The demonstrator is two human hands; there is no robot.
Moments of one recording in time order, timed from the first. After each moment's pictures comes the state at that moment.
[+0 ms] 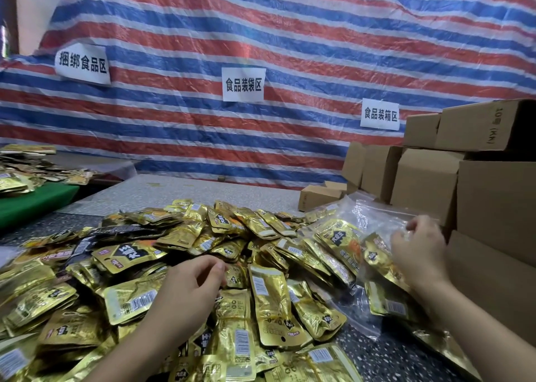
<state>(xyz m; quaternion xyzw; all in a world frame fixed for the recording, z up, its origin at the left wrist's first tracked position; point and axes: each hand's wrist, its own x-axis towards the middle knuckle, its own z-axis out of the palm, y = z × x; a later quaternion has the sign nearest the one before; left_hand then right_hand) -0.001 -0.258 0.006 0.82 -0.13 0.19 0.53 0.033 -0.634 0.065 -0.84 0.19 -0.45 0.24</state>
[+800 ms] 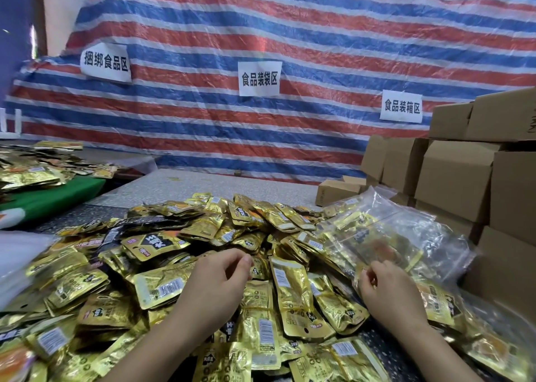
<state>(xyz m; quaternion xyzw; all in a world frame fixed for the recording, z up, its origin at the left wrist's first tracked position) 0.002 -0.260 0.001 0.83 -0.15 0.20 0.50 0.031 -0.576 -0.024 -0.95 0.07 -0.30 0.09</state>
